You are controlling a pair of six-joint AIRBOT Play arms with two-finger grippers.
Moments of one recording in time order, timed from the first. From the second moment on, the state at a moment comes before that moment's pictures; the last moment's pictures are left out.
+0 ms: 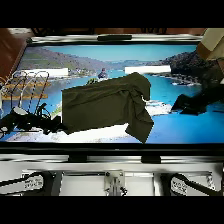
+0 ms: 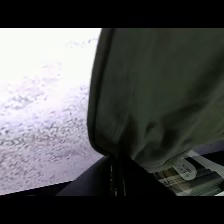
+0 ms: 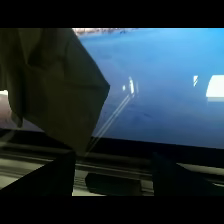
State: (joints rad) left arm 0.25 -1.39 0.73 0.87 -1.13 -1.28; right arm -0.26 -1.33 1.28 -1.22 1.58 1.41
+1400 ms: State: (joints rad) left arm 0.23 -1.08 0.99 0.93 -1.18 -1.27; right arm -0.03 -1.18 1.03 -1.08 1.04 1.37
